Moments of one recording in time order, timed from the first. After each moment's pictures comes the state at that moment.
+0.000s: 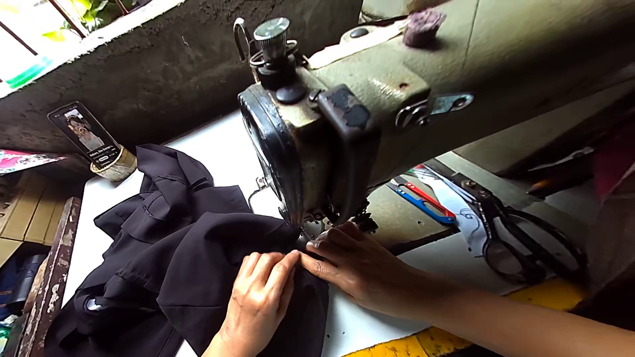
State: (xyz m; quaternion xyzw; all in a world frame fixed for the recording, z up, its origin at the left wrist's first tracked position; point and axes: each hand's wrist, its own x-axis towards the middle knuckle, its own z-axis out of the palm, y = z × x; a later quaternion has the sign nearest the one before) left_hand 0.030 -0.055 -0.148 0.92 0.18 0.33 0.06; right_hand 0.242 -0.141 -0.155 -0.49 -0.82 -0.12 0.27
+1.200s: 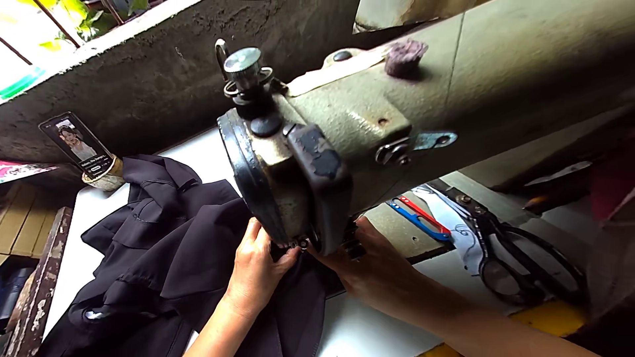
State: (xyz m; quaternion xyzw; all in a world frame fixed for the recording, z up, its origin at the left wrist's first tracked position) left_hand 0.083 -0.017 -0.147 0.89 0.26 0.35 0.14; right_hand 0.259 -0.134 -0.150 -0.57 -0.75 -0.17 0.30
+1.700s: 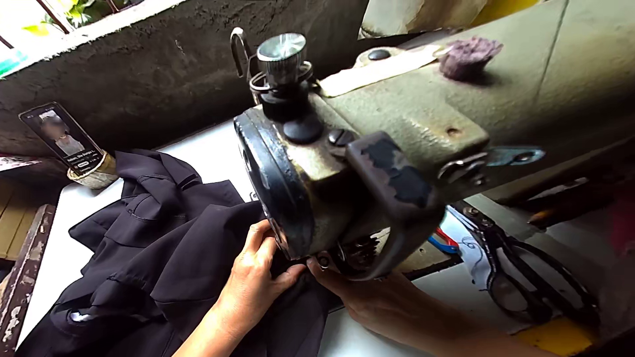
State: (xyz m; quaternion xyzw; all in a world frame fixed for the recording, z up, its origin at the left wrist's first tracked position) left_hand 0.070 -0.010 -0.146 0.91 0.21 0.32 0.16; right_hand 0.251 -0.139 -0.157 -0.56 -0.77 -0.13 0.28
